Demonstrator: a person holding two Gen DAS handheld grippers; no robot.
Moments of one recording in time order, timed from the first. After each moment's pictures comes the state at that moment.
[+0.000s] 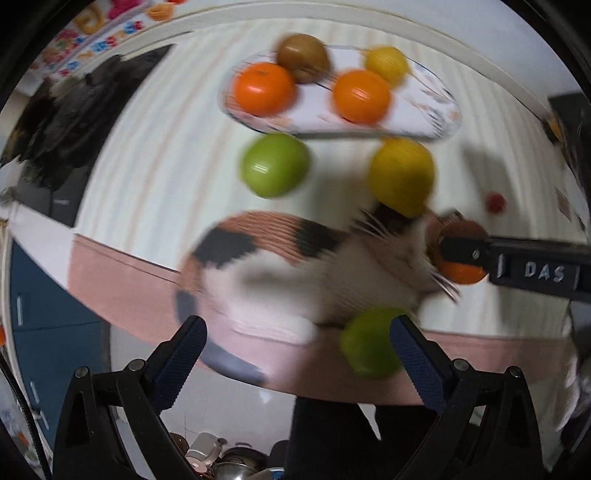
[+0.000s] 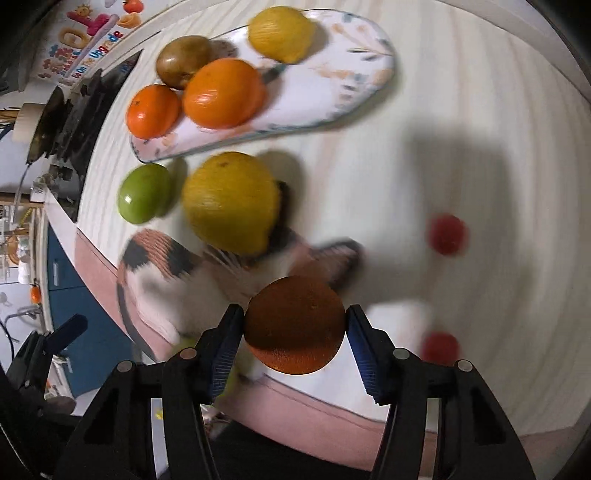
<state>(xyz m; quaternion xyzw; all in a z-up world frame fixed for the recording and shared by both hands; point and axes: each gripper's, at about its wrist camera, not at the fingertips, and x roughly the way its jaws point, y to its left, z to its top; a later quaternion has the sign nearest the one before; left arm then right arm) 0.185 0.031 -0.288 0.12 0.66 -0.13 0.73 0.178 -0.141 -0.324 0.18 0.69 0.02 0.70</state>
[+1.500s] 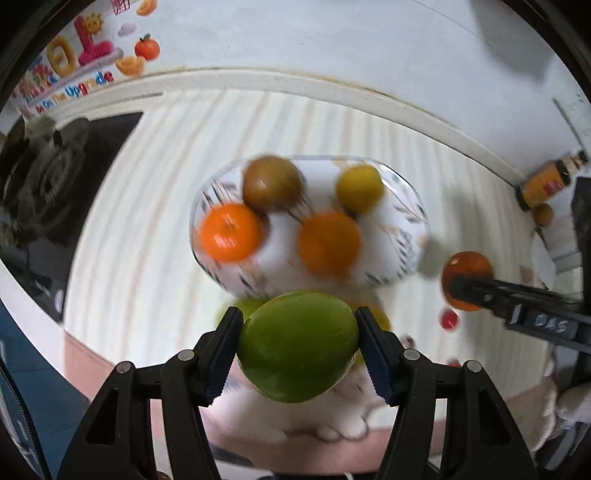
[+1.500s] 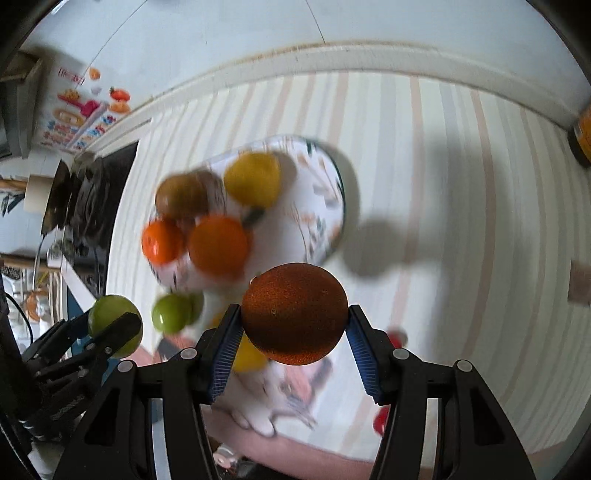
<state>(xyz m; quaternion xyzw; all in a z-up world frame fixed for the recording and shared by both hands) 0.300 0.005 -0.233 0.08 0.61 -0.18 0.77 0.265 -0.206 -0.263 0.24 0.63 -0.01 0.74</state>
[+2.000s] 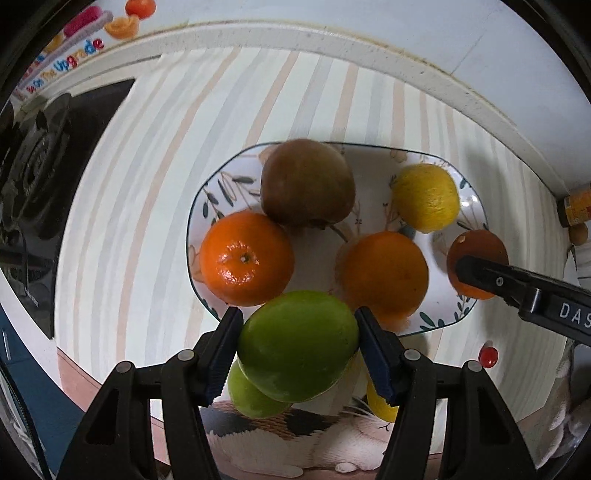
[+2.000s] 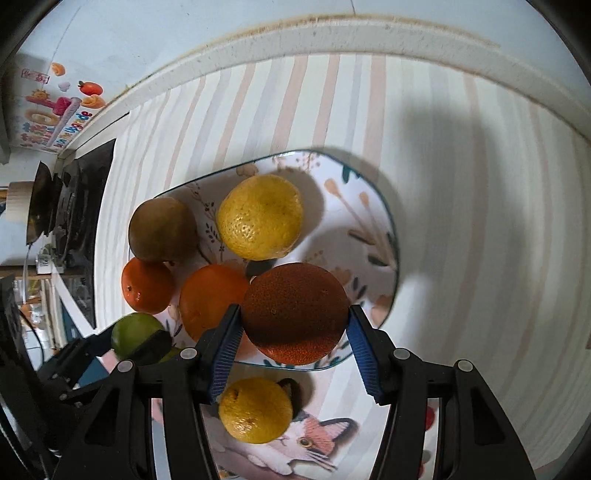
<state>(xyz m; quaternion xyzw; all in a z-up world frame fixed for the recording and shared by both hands) 0.356 -0.005 -0.298 0.07 0.67 -0.14 0.72 0.336 -0.192 -0.315 0.25 0.67 -0.01 0.70</state>
